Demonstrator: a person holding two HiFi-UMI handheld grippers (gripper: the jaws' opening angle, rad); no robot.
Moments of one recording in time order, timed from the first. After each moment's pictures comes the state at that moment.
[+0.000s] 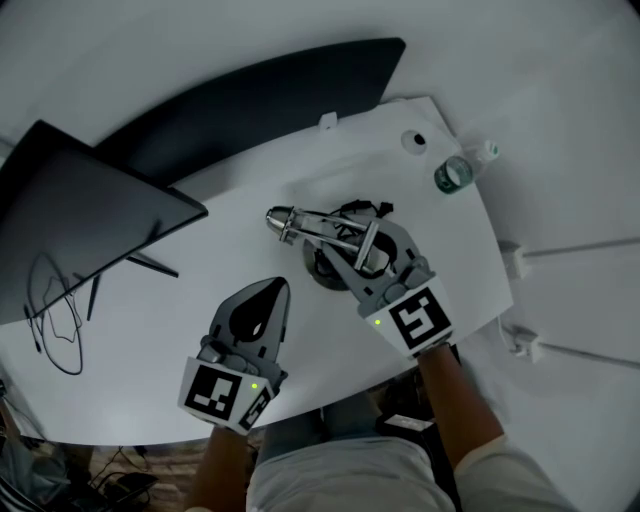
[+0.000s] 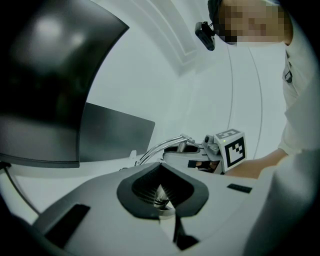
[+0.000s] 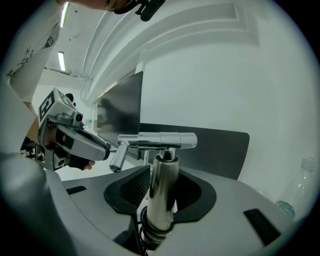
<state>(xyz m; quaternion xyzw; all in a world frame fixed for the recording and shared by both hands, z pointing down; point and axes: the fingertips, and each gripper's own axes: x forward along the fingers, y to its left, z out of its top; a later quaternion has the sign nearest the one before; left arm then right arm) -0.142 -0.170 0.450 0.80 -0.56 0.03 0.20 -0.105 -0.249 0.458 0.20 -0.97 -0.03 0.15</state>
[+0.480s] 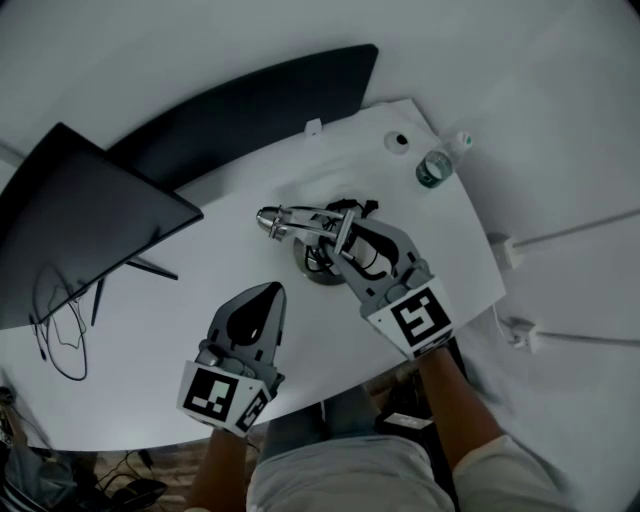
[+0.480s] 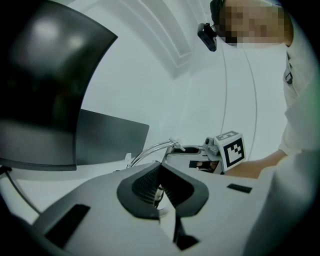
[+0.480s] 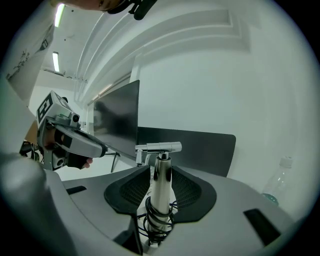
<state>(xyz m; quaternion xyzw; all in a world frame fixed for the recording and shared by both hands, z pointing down) -0.125 -0.153 0.429 0.81 -0.55 0.03 0.19 -0.072 -0.238 0.442 0.23 -0.96 -0.01 0.14</state>
